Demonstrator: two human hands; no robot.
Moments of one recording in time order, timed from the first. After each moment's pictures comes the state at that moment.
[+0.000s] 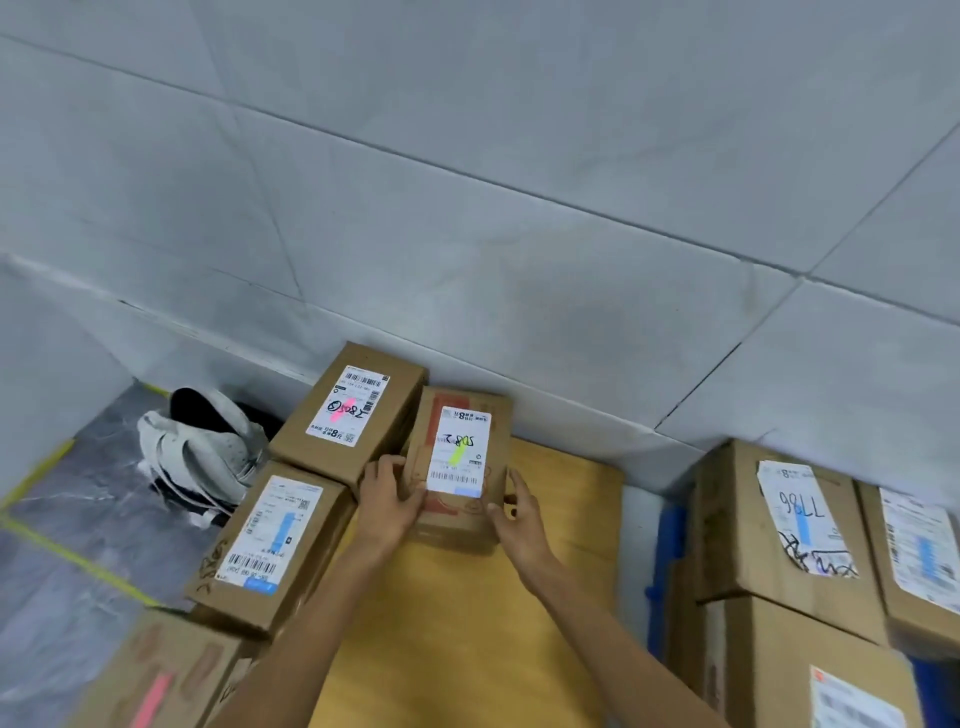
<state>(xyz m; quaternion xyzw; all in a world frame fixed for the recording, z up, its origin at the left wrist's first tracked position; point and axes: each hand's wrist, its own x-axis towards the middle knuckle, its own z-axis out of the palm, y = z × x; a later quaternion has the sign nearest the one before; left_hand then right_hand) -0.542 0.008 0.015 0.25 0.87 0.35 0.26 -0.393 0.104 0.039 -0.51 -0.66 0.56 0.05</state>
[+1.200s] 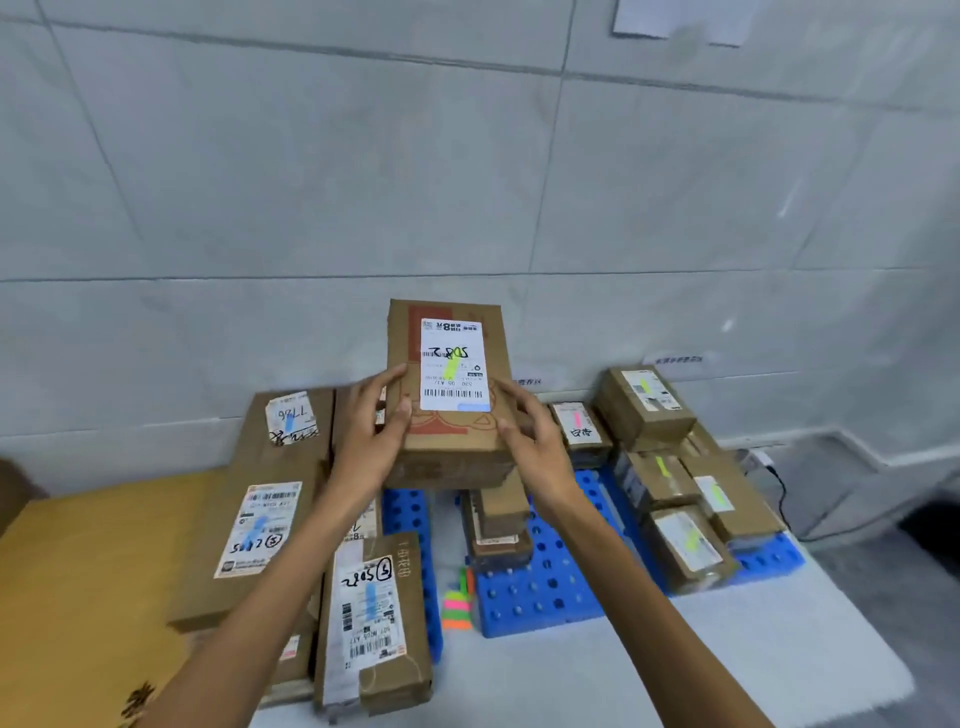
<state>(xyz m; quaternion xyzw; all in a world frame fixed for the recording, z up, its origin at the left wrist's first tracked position) 0.048 0.087 0.266 0.54 0.59 0.56 0.22 0.235 0.121 0.264 -0.44 -0.64 0.45 0.45</state>
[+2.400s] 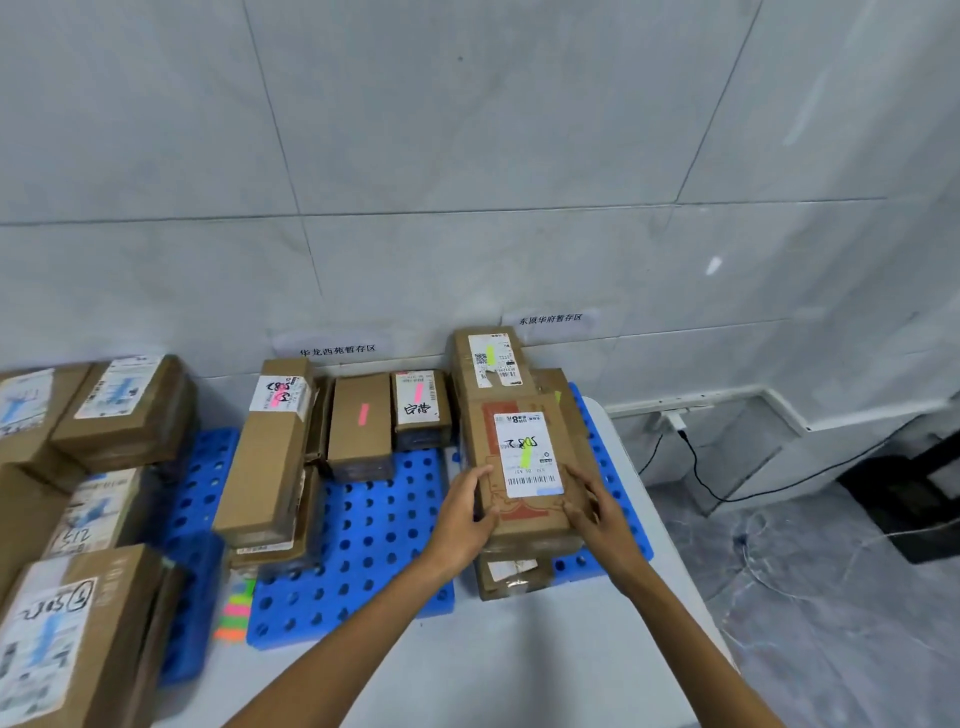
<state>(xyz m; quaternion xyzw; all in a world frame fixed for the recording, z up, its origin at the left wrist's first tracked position) 0.469 0.227 0.111 0.56 0.61 0.35 0.44 0.674 0.244 0.108 -0.56 -0.59 0.47 0.33</state>
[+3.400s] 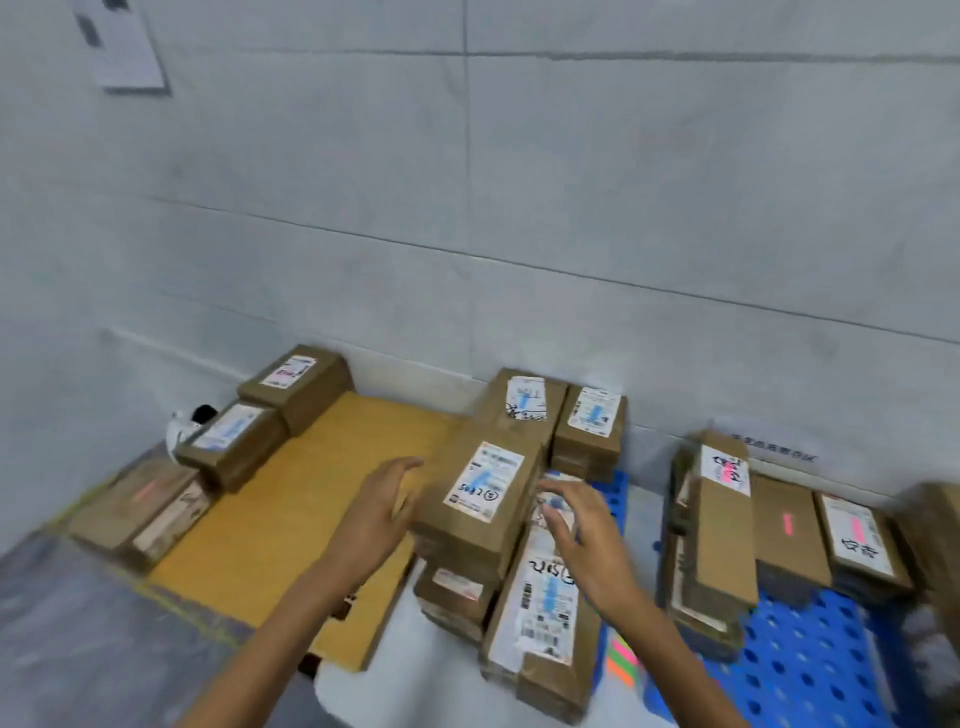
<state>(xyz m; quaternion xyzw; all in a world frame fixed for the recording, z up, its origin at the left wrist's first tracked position) -0.059 -0.054 0.180 0.49 0.79 0.35 0.07 0.161 0.095 0.184 -0.29 -0.86 0.34 0.26</state>
